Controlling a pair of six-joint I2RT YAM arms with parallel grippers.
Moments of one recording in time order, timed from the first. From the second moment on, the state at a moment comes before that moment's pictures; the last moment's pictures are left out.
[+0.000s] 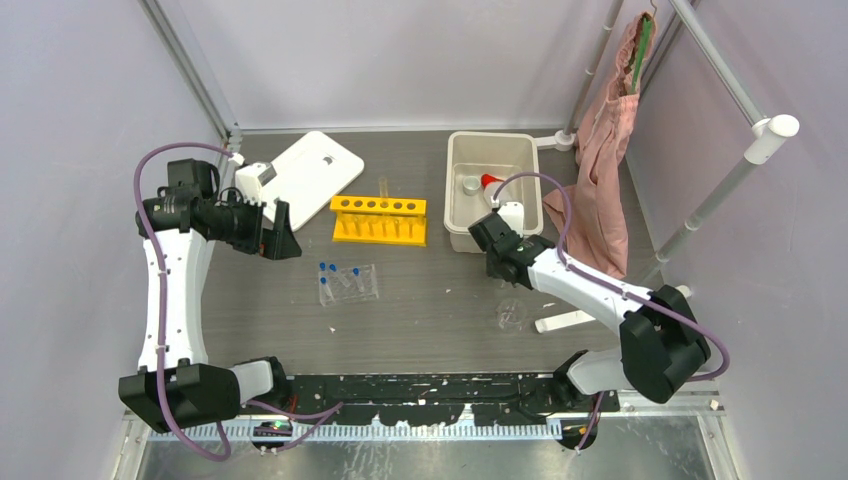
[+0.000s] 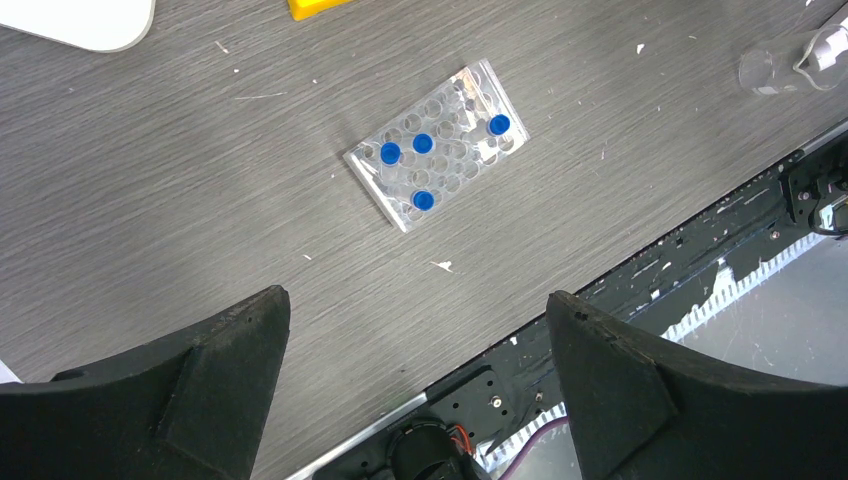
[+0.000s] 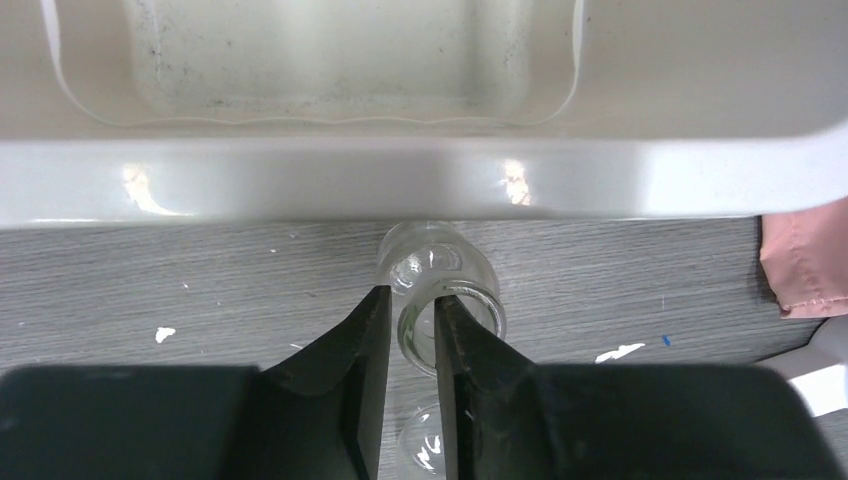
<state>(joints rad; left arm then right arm) 0.20 1.20 1.37 -1.27 0.60 0.40 0.63 1.35 0.85 -0.55 0.49 0.56</state>
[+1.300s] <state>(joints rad) 0.20 1.20 1.37 -1.27 0.61 0.39 0.48 1.66 1.87 -1.02 0.38 0.47</state>
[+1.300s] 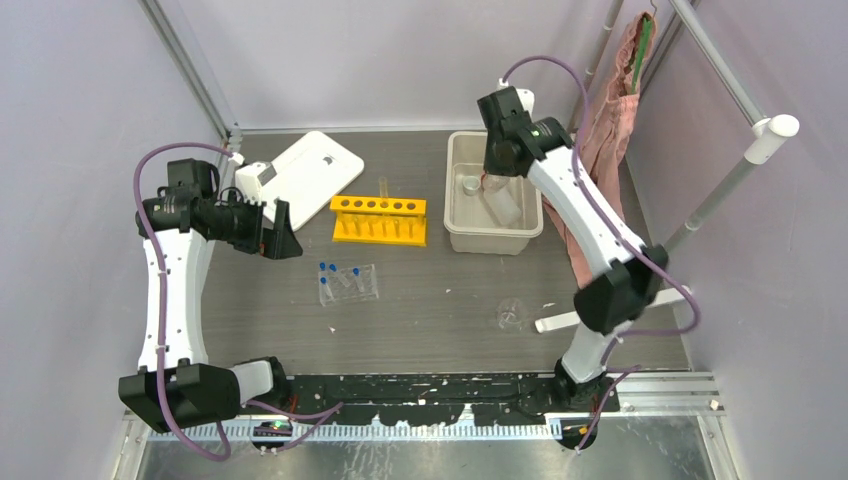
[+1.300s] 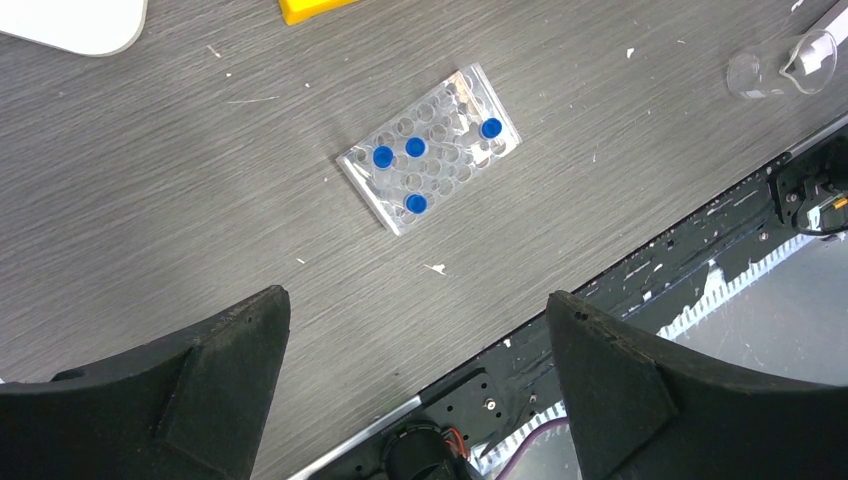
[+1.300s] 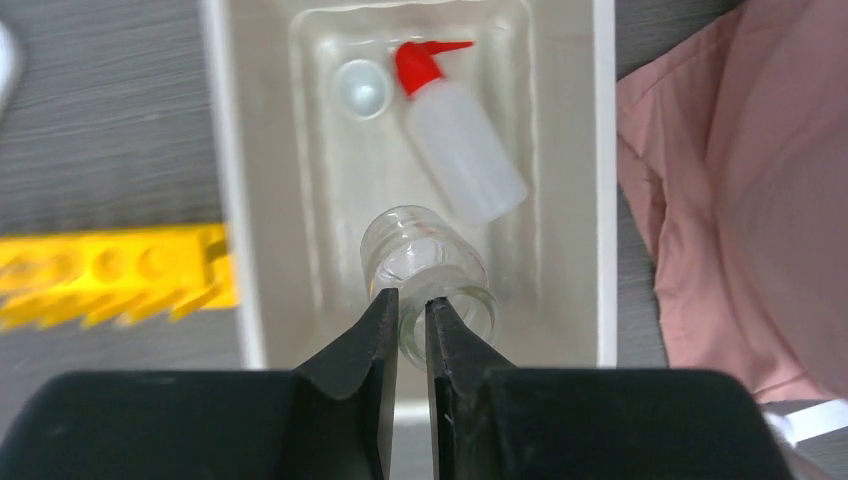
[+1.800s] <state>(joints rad) 0.20 1.20 1.35 -1.25 0.61 0.39 0.29 2.21 2.19 -1.05 0.40 0.40</state>
